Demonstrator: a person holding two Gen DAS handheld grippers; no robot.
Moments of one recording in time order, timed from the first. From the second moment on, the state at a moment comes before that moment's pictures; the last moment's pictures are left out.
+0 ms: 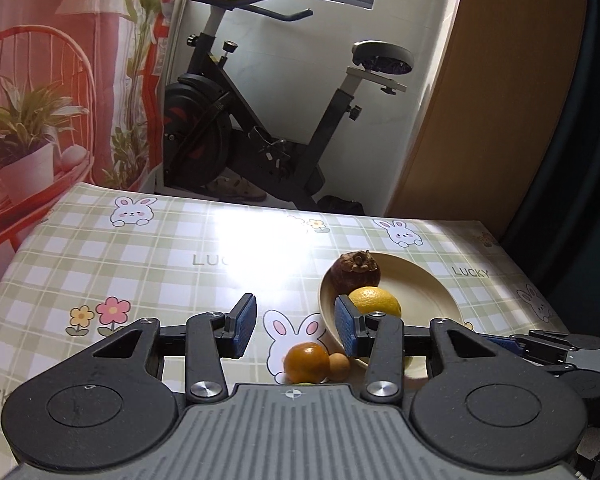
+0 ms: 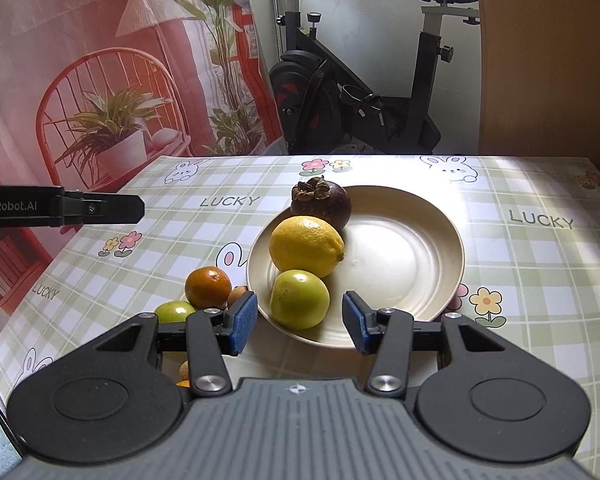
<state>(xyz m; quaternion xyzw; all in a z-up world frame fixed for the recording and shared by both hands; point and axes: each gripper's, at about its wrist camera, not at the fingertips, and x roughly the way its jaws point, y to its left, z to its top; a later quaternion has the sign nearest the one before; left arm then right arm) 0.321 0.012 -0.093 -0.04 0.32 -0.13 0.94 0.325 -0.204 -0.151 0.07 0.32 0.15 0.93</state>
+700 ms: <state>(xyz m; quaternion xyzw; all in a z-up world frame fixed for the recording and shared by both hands) 0.308 0.061 -0.055 -0.07 0.25 -0.06 0.96 0.329 -0.184 -0.110 0.05 0.28 0.16 0.95</state>
